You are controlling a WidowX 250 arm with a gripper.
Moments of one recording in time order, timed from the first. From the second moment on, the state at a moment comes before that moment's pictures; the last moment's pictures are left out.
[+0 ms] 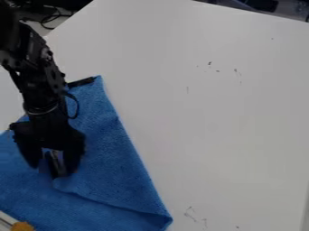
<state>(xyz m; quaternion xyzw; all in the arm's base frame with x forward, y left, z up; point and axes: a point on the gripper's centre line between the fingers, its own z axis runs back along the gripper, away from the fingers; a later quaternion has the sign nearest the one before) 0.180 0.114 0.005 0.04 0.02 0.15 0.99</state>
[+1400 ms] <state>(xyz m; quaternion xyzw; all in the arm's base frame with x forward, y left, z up) 0.207 0.099 0.052 0.10 0.01 0.13 0.99</state>
